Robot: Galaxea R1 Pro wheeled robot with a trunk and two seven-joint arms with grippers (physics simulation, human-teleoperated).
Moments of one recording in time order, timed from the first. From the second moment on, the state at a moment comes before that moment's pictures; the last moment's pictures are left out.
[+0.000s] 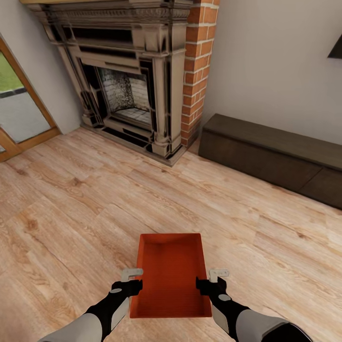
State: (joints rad) left arm -0.64 -0.11 -0.11 -0.21 0.14 0.00 0.16; right arm -0.71 0.13 0.31 0.02 -0.28 -0.28 -0.12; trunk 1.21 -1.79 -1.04
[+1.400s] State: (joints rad) left arm -0.64 -0.10 -0.10 -0.21 0.14 0.00 0.16; right arm -0.71 0.12 0.32 0.02 -0.27 -0.28 -0.10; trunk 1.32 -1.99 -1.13
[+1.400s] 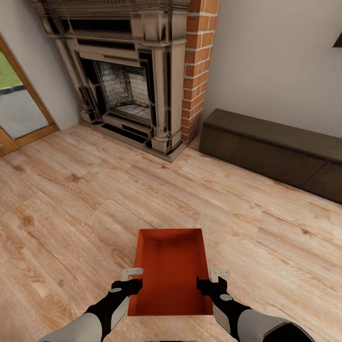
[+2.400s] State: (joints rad) left arm -0.64 -0.10 -0.10 -0.21 0.14 0.00 0.16; right arm -0.71 0.12 0.32 0.02 -0.22 -0.28 -0.07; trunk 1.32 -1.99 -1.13
